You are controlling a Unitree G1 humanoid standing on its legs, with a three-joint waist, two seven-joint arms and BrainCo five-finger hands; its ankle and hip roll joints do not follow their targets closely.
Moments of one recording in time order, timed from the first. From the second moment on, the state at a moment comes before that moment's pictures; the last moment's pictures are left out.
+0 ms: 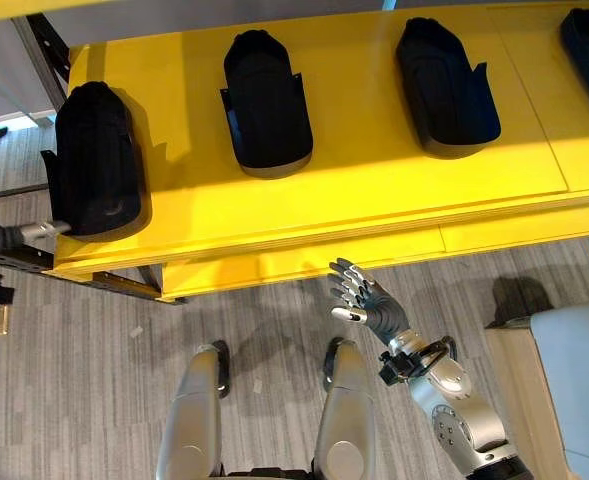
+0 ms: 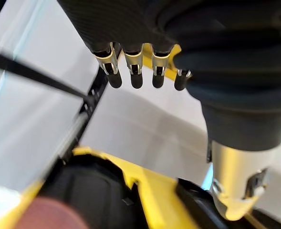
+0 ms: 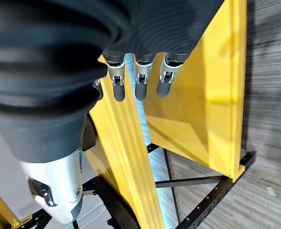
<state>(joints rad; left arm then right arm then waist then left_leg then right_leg) 0.08 0.81 0.31 -0.26 0.24 -0.25 0.18 0.07 -0.60 0.24 -0.16 0.76 -0.02 0.21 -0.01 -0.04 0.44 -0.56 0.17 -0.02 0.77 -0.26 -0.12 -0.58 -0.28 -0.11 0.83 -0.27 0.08</state>
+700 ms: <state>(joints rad) 0.11 0.81 -0.03 -0.25 0.27 -0.25 0.04 0.04 -0.59 0.29 -0.16 0.77 -0.06 0.15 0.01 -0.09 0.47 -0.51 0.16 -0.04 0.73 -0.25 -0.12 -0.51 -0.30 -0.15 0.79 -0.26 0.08</state>
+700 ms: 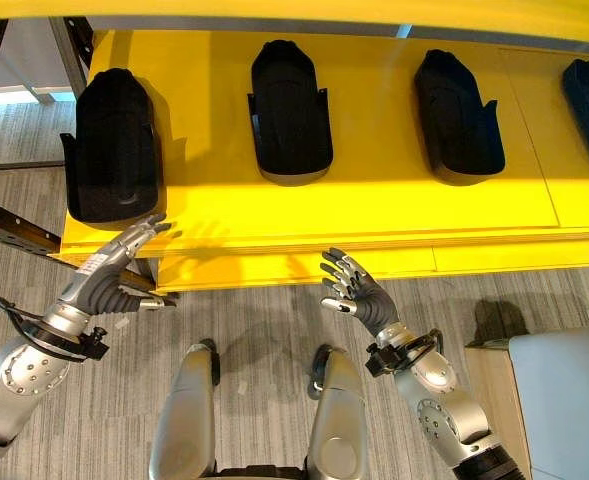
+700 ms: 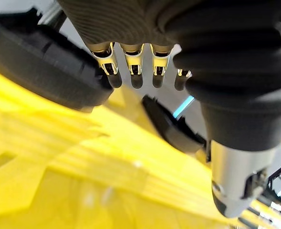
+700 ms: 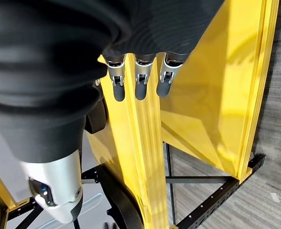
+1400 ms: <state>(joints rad) 0.17 0.81 -0.01 -0.15 0.35 -0.21 0.05 0.04 -0.59 0.29 -0.16 0.77 -0.06 0.14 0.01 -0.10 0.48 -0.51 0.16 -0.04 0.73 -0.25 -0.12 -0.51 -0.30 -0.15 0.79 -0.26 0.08</state>
